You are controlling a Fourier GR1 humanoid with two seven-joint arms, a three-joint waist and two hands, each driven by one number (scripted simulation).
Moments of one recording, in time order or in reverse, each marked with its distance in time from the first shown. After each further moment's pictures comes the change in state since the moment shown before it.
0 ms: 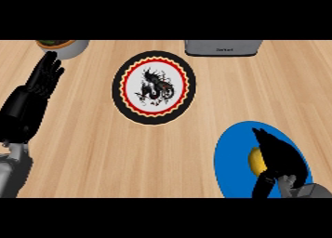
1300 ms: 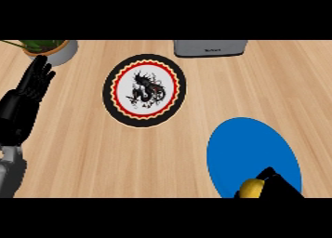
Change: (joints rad) left arm 0.032 -0.024 0.072 0.013 -0.041 -0.033 -0.001; right arm 0.366 0.283 0.061 -0.181 0.740 -0.363 0.230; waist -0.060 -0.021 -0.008
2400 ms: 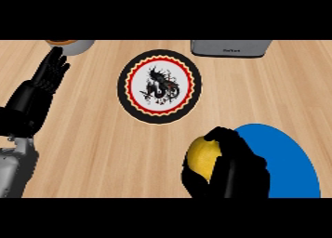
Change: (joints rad) left arm -0.074 -0.032 -0.039 0.002 -0.014 -0.026 0.019; right arm -0.456 0.145 0.260 -0.107 0.266 -0.035 0.042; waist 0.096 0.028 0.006
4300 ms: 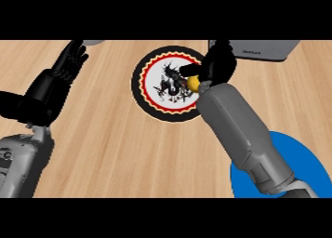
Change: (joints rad) left arm -0.102 -0.048 -0.038 0.045 -0.022 -0.028 0.000; right arm -0.776 0.022 -0.580 1.224 -0.673 -0.682 -0.257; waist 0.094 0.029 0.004
